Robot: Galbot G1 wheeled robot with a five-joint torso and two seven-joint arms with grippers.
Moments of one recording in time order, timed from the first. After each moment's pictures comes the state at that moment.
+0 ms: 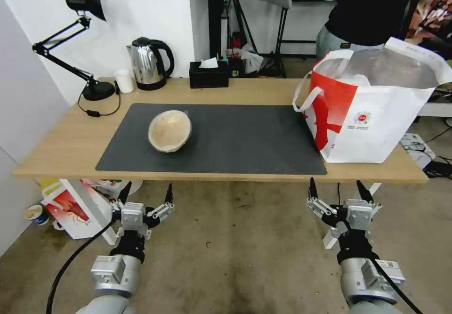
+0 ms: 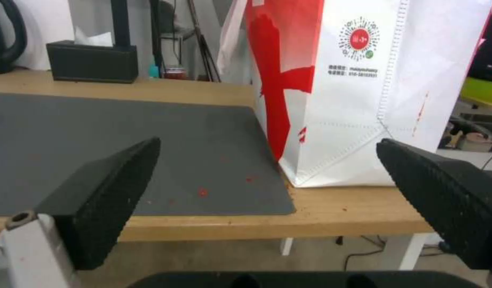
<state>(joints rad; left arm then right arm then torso) 1.80 -1.50 -0.55 -2.30 0.00 0.00 0.00 -1.70 0.78 0.17 2.41 0.27 0.02 0.90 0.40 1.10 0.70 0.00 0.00</state>
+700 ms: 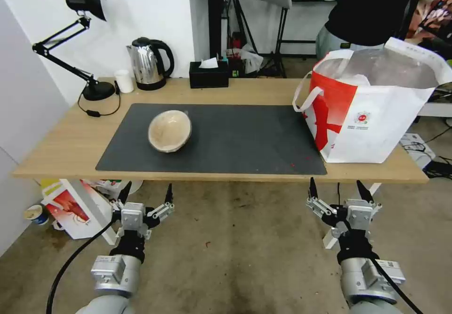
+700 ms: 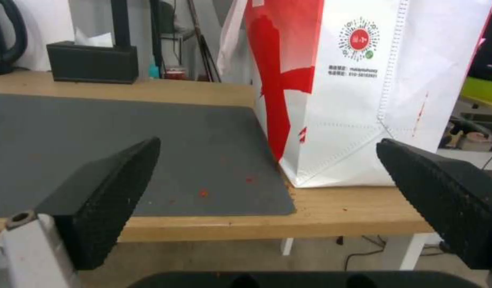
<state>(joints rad) 1.80 -1.50 -0.55 -2.30 0.00 0.00 0.00 -1.70 0.78 0.17 2.41 0.27 0.02 0.90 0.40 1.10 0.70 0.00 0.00</state>
